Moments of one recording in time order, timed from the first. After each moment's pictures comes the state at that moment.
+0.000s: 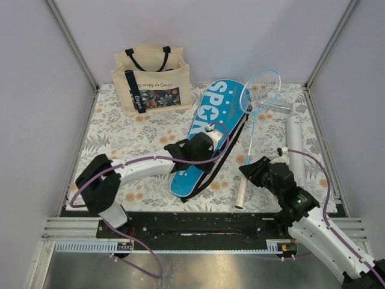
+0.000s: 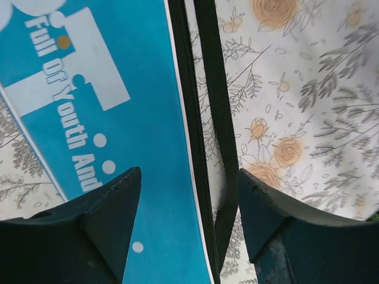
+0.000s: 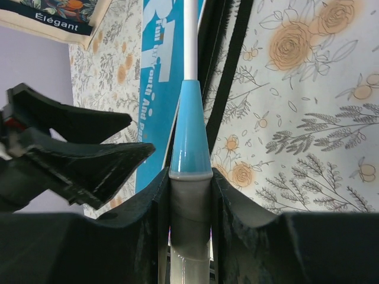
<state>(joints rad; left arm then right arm) -0.94 1.57 1.09 -0.31 -0.12 -0.23 0.58 0.47 0.35 -0.32 0.12 1.08</state>
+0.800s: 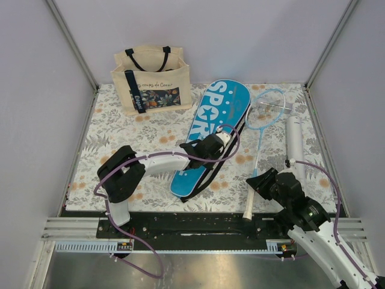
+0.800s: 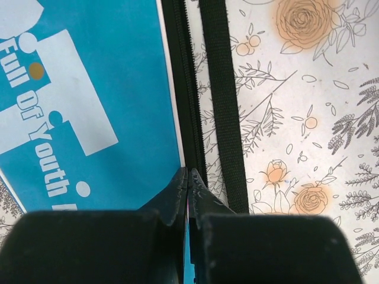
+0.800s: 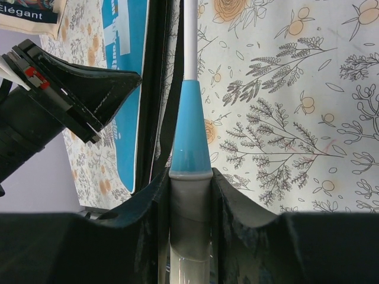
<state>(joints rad) -0.96 1.83 1.19 -0.25 -0.19 -0.19 0.58 0.23 0.36 -0.70 0.11 1.16</state>
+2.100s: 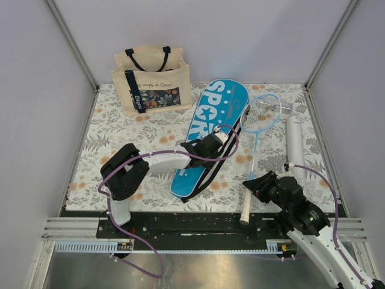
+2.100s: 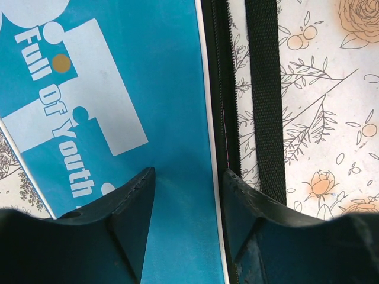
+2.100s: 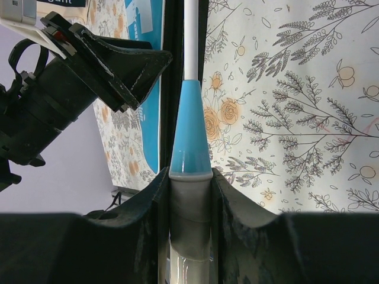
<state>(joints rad) -0.94 1.87 1.20 -0.26 -0.26 -0.17 0.57 0.12 0.31 -0.70 0.01 1.26</state>
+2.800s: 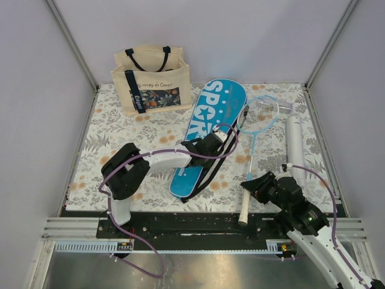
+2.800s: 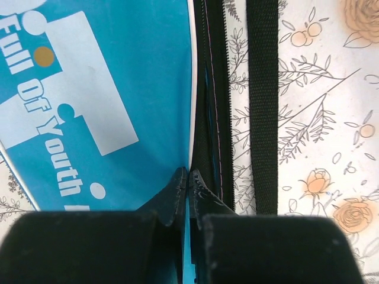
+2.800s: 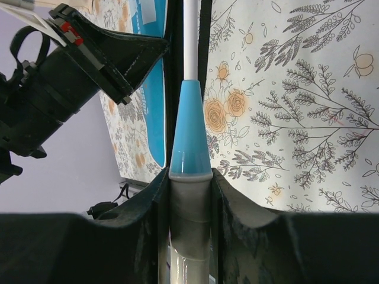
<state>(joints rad) -0.94 1.89 1.22 -0.30 -0.24 -0.22 0.57 0.11 0.29 -0.68 -0.03 1.28</state>
